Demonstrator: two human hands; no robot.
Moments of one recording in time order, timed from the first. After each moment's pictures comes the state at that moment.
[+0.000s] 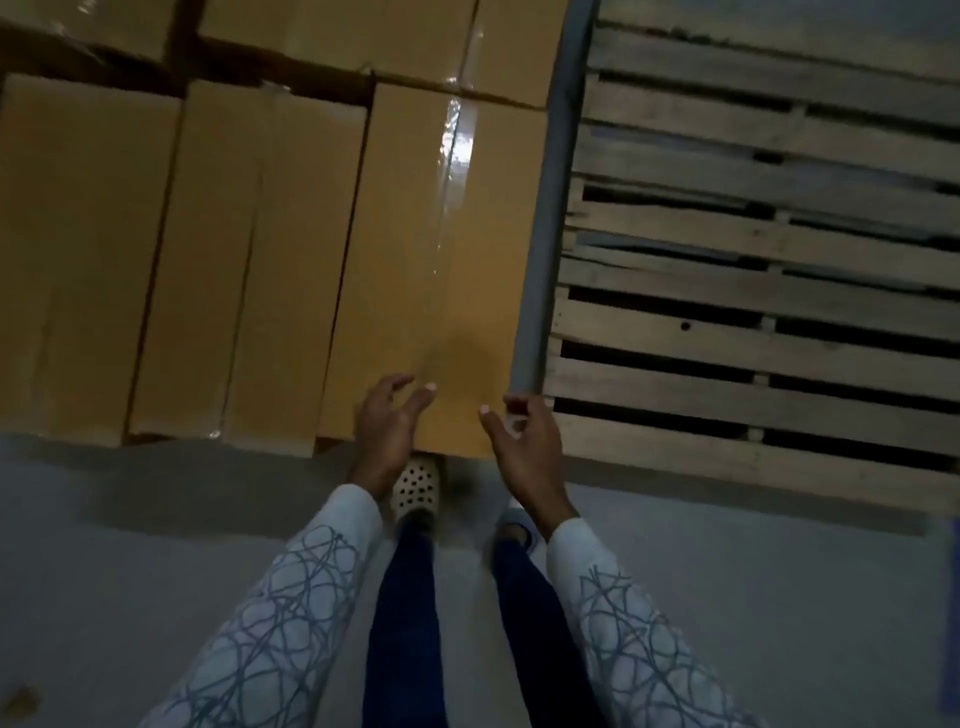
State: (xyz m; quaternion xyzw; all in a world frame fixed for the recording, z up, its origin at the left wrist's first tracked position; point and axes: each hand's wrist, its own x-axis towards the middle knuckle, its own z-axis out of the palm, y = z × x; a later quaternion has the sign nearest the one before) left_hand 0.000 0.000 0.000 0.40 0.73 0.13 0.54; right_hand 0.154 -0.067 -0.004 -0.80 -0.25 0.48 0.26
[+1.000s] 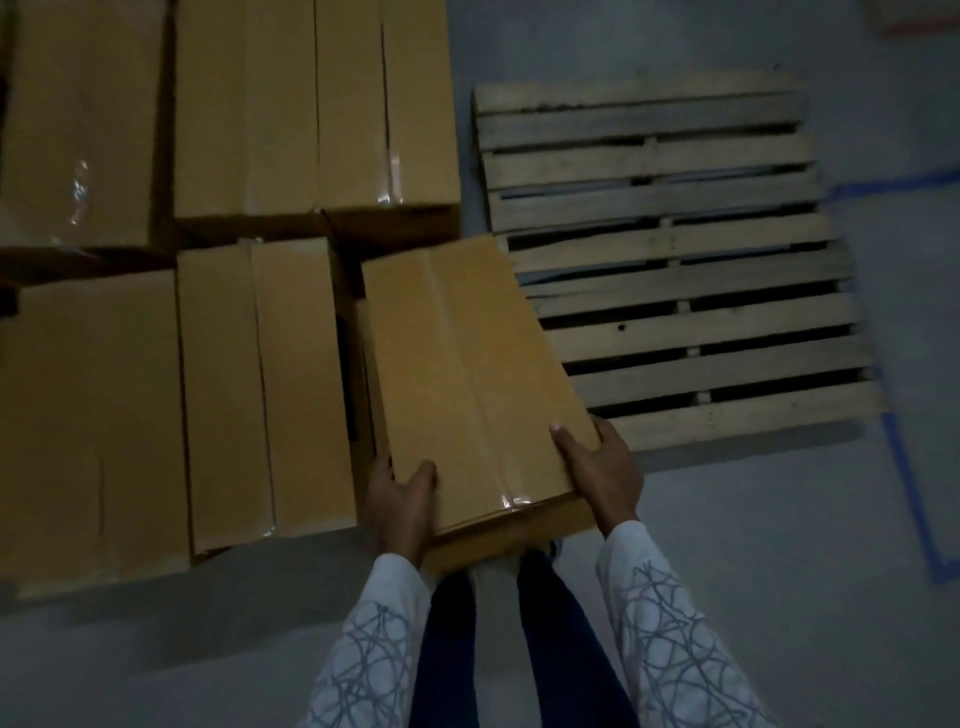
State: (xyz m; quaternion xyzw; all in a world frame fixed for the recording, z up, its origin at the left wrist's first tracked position) left_hand -0.009 -0.005 0.131 0.36 0.74 0.15 0.55; right_hand 0.195 -0.087 0.120 -0.89 -0.07 0.40 0.21
